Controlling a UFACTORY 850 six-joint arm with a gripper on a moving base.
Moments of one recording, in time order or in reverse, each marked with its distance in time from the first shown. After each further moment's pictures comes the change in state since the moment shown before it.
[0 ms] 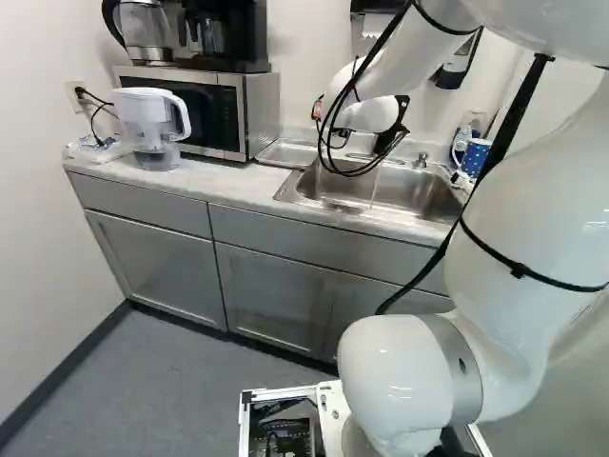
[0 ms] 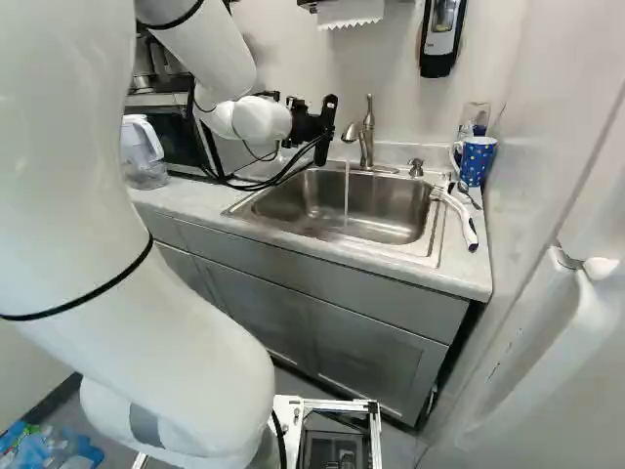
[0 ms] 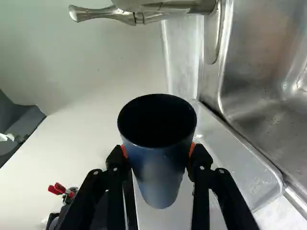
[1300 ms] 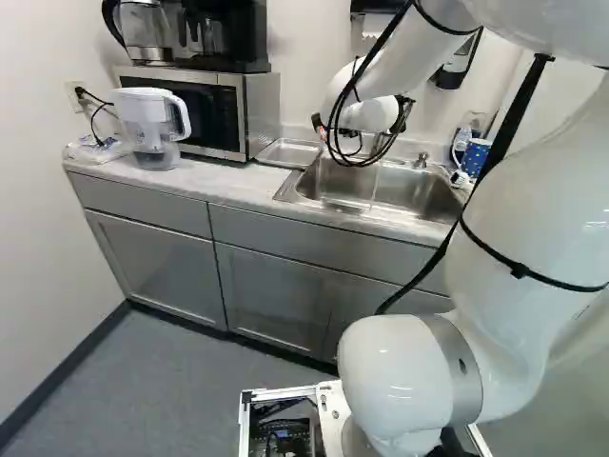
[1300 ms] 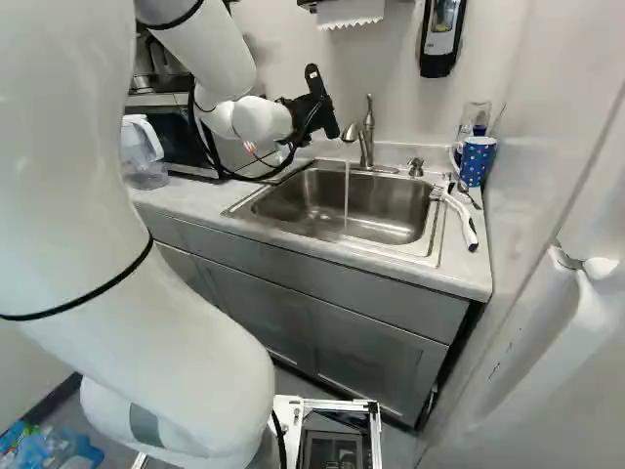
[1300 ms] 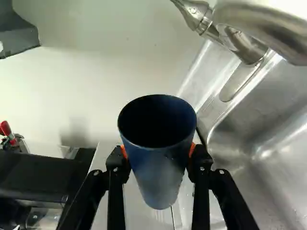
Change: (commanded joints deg) arm 0.0 0.0 0.0 0.0 0.0 -36.1
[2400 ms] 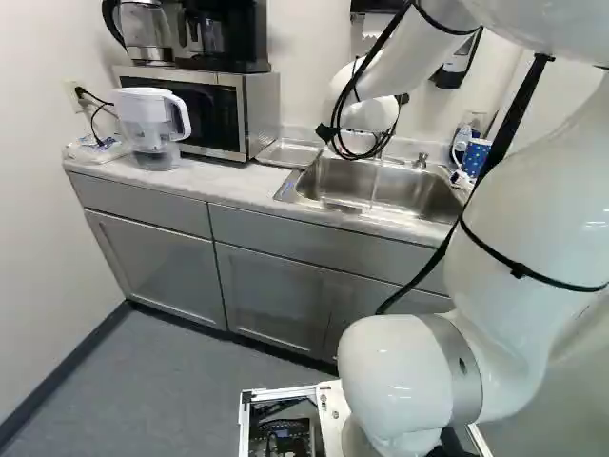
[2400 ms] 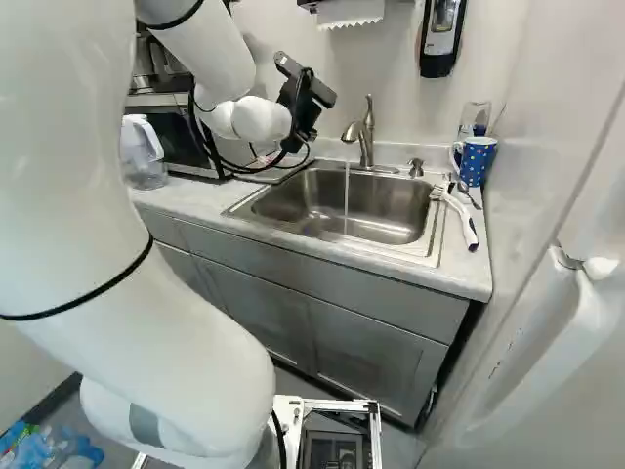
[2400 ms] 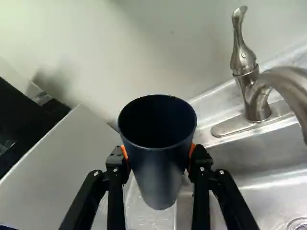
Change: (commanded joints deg) arm 0.0 0.0 0.0 0.0 0.0 -33.1
